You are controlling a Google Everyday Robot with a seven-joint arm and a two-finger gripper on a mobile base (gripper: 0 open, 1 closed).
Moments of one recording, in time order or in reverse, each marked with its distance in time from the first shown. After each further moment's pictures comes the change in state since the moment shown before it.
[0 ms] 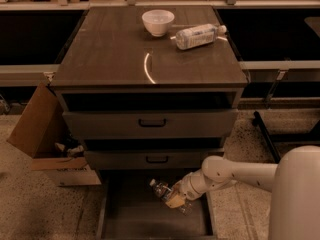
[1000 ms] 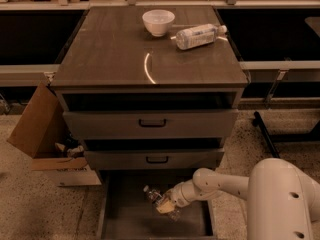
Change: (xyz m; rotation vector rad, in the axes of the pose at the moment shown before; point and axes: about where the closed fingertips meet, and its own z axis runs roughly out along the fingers) arm 0.029 -0.026 0.101 -0.051 -0.089 0.060
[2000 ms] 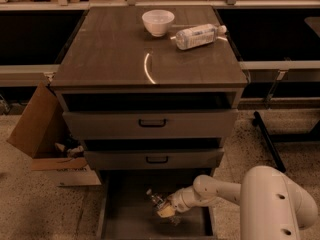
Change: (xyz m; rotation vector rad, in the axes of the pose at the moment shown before) arm 0.035 -0.017 0.034 -0.006 -0.009 0.059
